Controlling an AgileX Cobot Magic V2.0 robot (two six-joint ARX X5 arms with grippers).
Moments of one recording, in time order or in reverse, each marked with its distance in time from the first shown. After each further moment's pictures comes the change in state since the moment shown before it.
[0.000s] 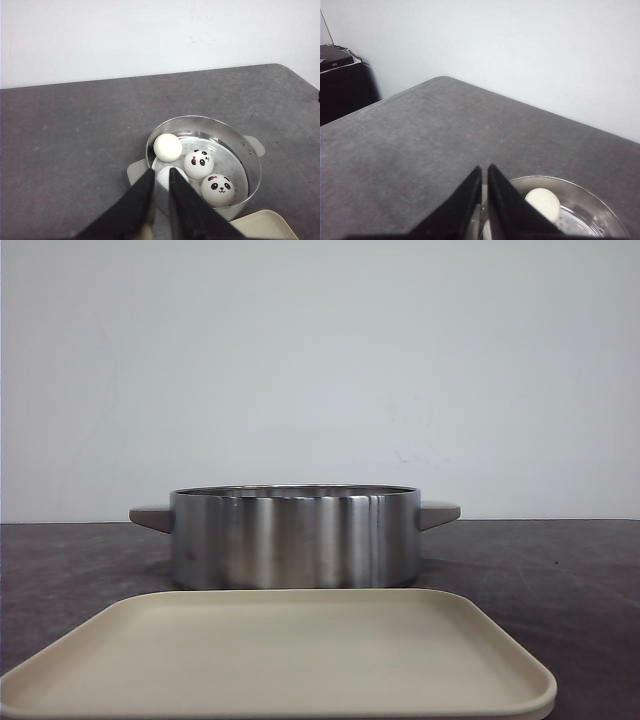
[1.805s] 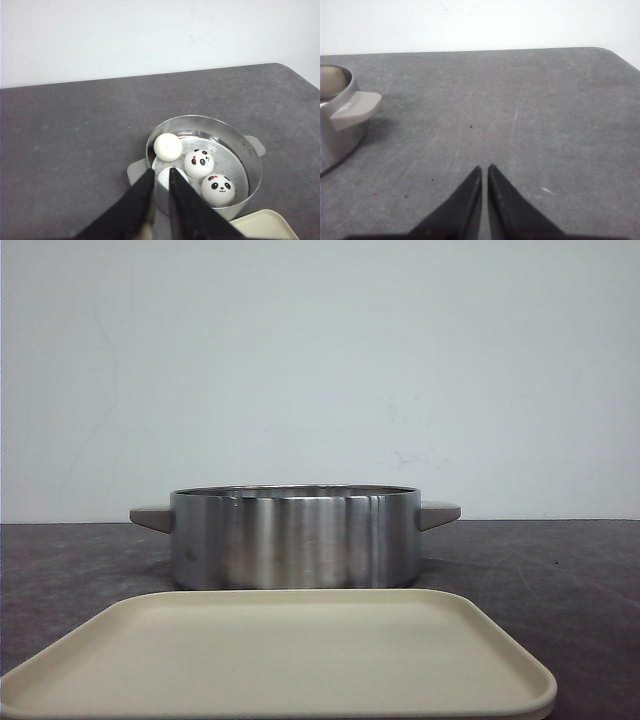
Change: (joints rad) left arm 0.000 0.000 0.000 0.000 0.000 0.000; right arm -0.897 -1.232 -1.162 -0.056 -0.240 -0.018
